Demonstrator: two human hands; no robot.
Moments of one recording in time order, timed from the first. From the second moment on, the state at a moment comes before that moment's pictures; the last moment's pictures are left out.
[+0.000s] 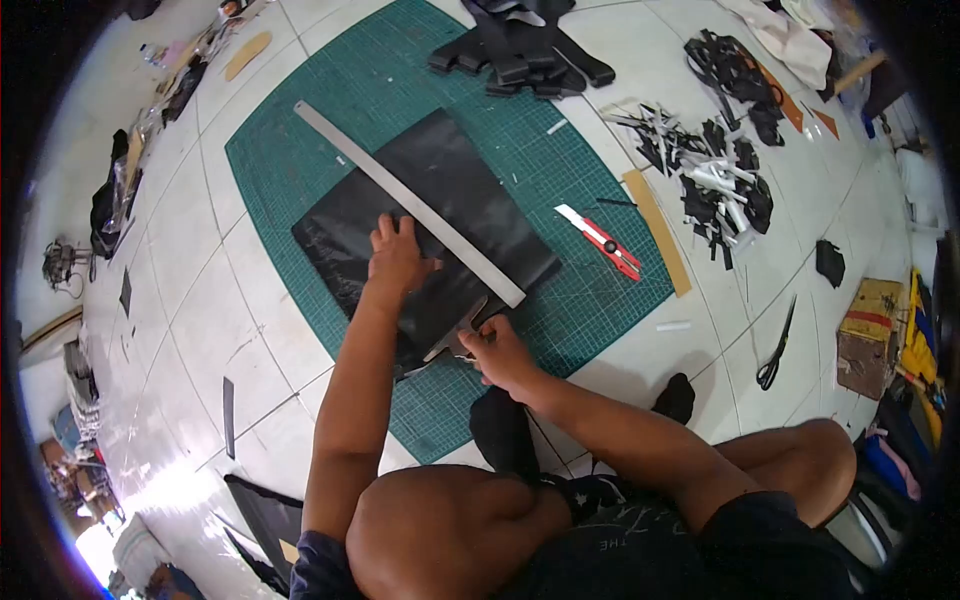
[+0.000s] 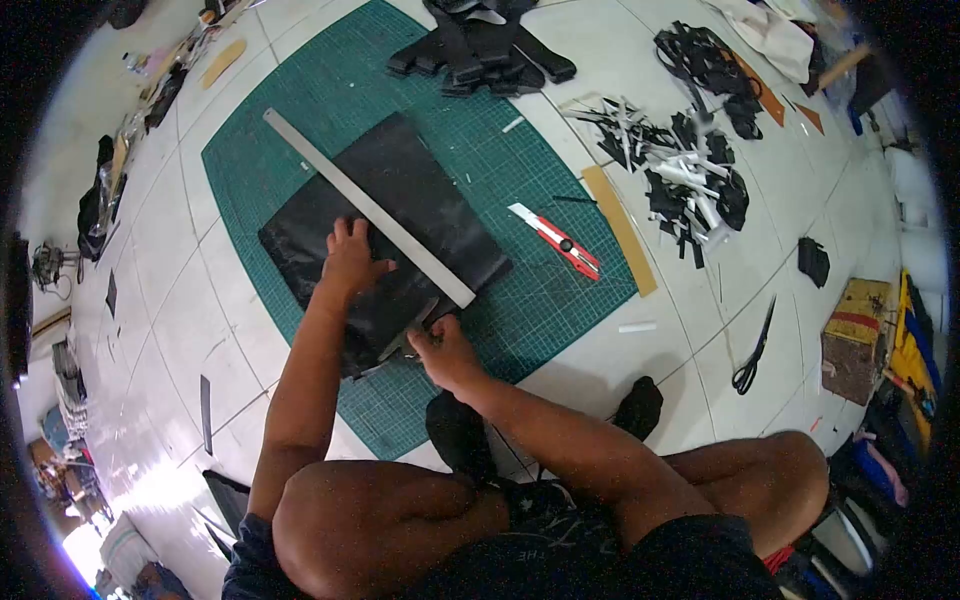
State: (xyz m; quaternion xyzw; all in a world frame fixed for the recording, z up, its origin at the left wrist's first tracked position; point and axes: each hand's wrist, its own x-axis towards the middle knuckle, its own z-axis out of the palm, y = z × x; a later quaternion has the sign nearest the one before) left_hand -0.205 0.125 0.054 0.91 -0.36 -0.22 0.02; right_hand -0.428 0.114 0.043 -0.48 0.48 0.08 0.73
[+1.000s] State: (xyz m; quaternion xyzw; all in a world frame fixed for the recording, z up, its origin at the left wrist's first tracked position) left_hand -0.203 0.124 0.050 0.91 -0.36 -0.21 0.03; right_hand -0.361 0.018 0.037 -0.91 0.26 0.07 0.31
